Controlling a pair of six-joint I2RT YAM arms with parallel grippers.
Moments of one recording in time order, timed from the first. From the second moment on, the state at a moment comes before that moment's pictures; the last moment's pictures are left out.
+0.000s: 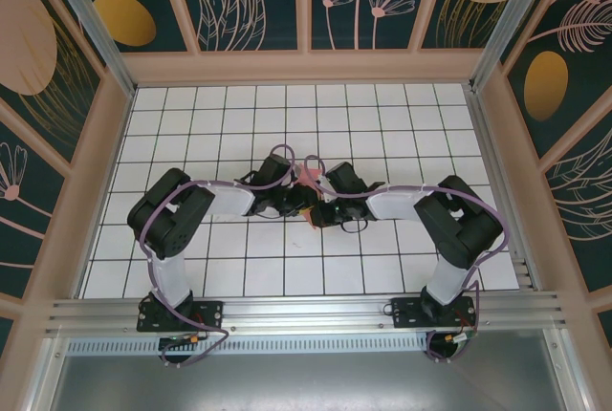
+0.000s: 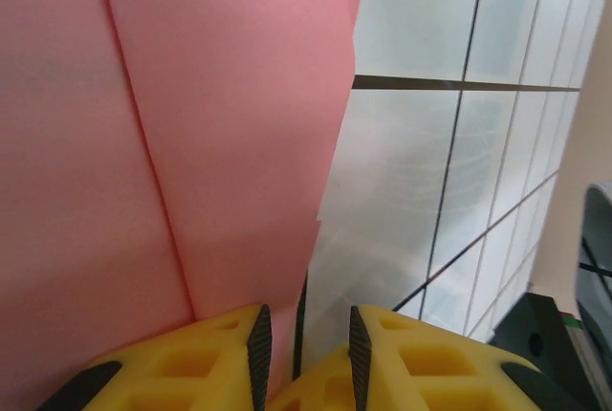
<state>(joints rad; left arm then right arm) -0.65 1.88 0.89 0.16 0.51 -1.01 0.72 1.73 0.80 -0.11 -0.38 0.44</state>
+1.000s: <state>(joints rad) -0.50 2.15 1.35 -0.07 0.46 -0.85 0.74 1.74 0.82 -0.12 -0.33 0.44</state>
